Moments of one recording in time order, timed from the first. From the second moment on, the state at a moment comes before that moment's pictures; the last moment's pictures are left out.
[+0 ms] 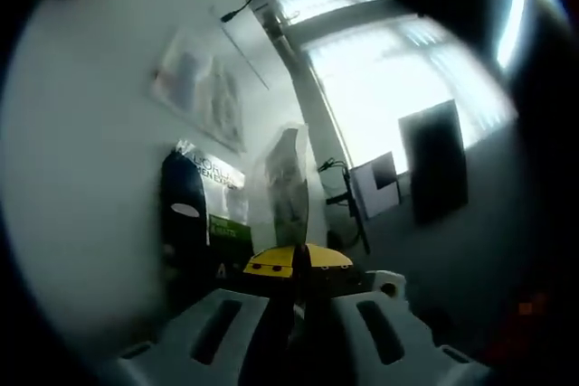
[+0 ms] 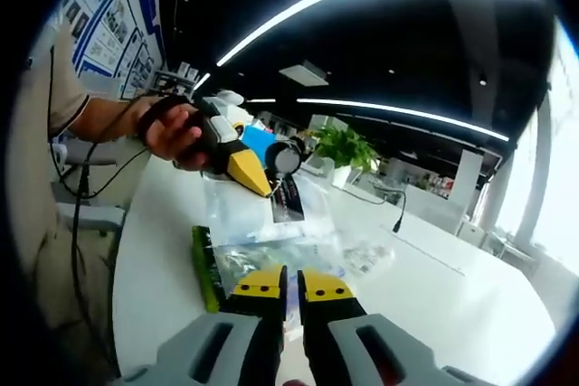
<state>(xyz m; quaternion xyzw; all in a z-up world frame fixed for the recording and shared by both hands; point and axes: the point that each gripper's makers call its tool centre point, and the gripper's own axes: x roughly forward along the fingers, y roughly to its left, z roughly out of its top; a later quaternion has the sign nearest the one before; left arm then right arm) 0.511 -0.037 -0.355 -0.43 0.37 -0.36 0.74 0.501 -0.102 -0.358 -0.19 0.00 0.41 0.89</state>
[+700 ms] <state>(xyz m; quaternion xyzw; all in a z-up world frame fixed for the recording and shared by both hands) 0.528 -0.039 -0.339 -0.44 0.36 -0.36 0.74 0.461 -0.068 -0.347 -0.18 0.02 0.46 0.87</state>
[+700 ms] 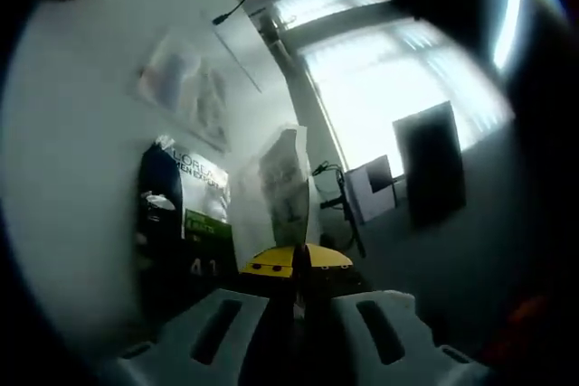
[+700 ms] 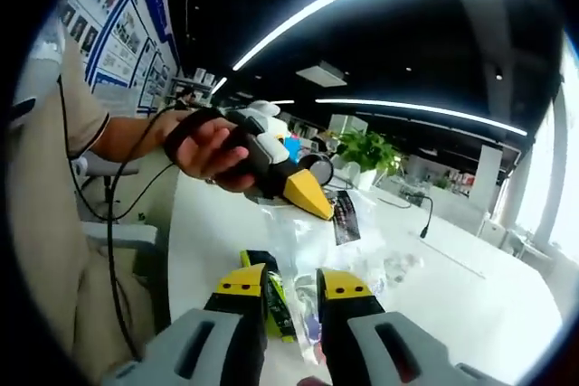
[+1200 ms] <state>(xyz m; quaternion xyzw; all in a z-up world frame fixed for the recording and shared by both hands) 0.520 -0.050 -0.327 -0.46 0.34 -0.35 0.74 0.464 -0.066 -0.337 -0.24 0.00 0.38 0.89</state>
